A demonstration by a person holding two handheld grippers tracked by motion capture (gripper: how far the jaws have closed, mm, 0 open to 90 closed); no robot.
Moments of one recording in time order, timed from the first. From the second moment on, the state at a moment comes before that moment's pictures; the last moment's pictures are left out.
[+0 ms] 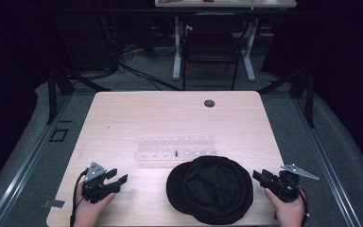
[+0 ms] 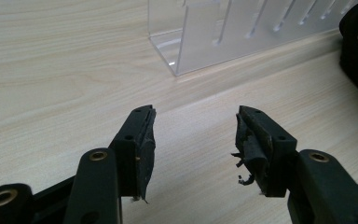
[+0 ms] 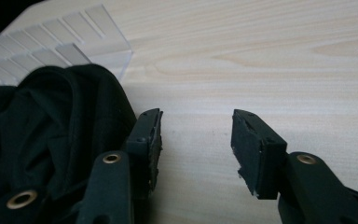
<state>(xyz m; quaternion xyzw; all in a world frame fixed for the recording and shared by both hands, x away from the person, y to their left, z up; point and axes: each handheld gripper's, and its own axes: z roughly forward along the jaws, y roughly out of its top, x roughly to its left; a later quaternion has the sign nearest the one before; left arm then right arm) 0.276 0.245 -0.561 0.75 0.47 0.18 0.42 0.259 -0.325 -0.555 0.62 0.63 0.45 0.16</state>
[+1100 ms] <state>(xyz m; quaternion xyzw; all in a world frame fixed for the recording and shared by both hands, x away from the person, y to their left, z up) 0.274 0.249 -0.560 0.75 0.48 0.17 0.43 0.252 -0.310 -0.535 0.61 0.65 0.43 0.13</state>
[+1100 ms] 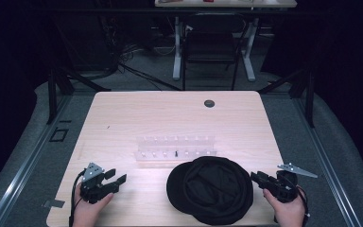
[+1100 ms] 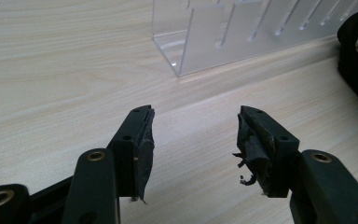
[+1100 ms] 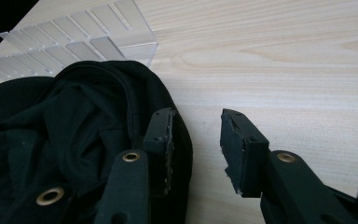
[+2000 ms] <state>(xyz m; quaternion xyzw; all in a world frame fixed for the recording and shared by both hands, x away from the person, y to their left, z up) 0.273 0.248 -0.559 0.75 0.48 0.18 0.43 0.273 -0.307 -0.497 0.64 0.69 0.34 0.03</state>
